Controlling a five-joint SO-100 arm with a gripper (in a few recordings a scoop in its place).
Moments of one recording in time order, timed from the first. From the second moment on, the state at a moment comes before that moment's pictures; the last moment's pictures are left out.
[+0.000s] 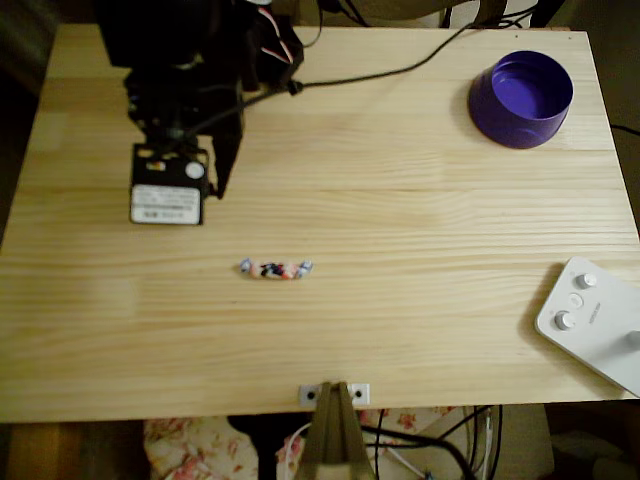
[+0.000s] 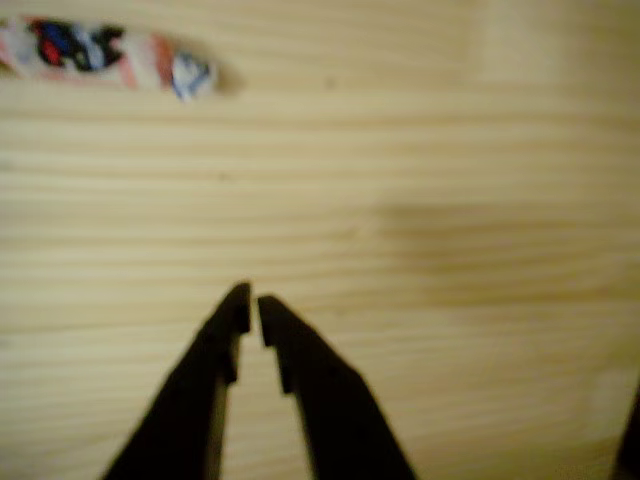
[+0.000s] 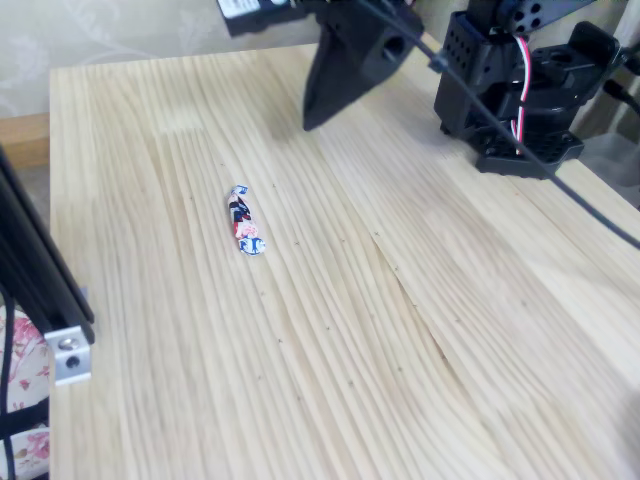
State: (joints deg) arm 10.4 150.4 150.5 51.2 -7.4
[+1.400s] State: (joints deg) arm -4.7 98.7 106.2 64.2 -70.5
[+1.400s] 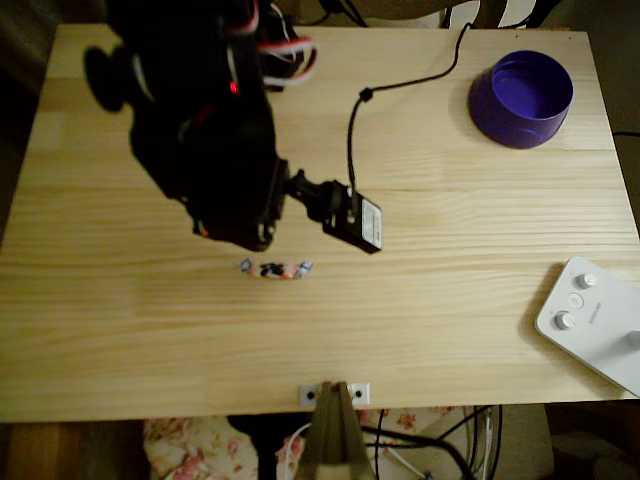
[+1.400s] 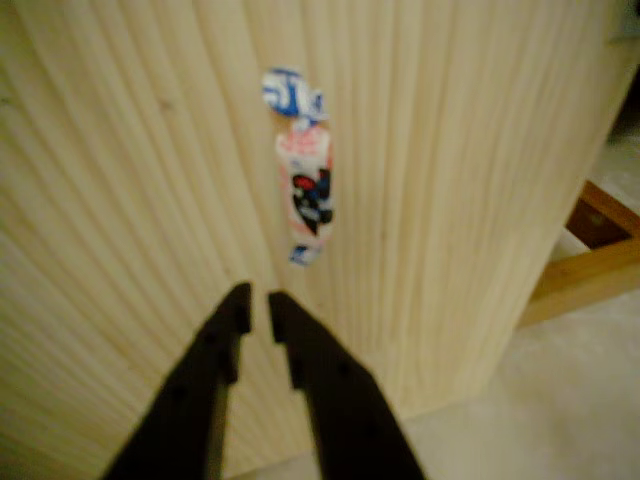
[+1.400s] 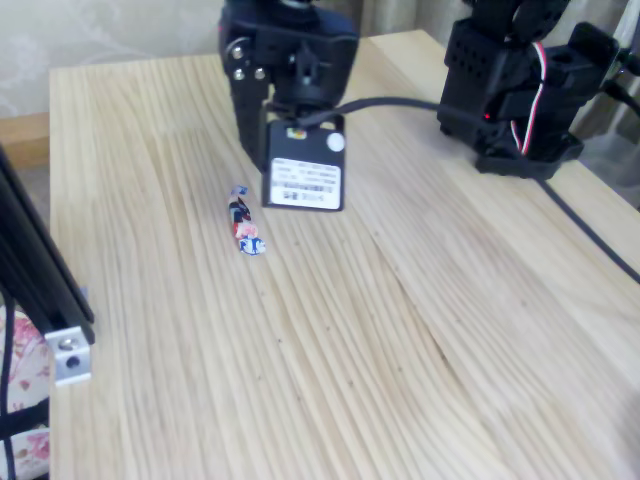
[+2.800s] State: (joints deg) arm -3.8 79.8 93.9 65.6 -64.5
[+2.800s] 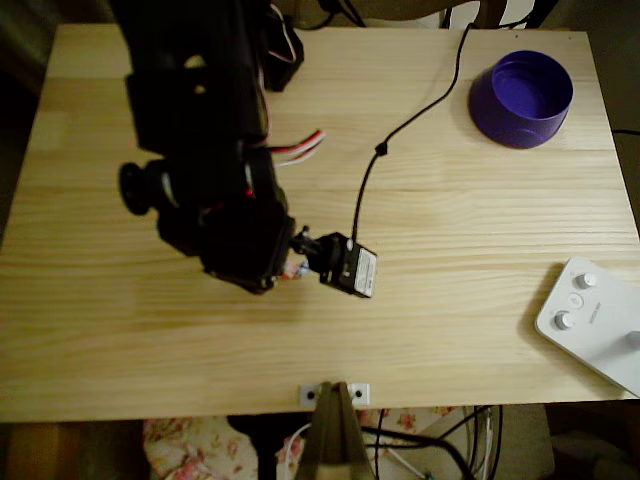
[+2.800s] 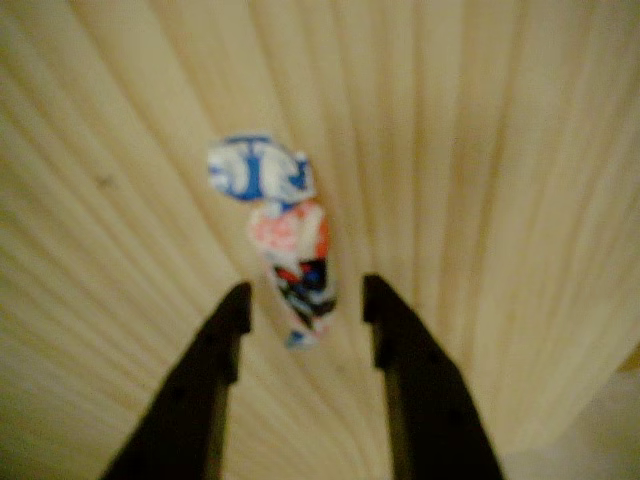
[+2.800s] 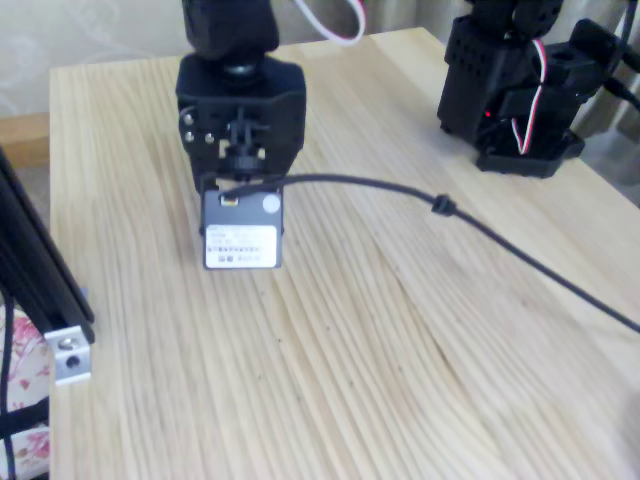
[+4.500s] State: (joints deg) arm -3.3 78.3 93.8 67.5 -59.5
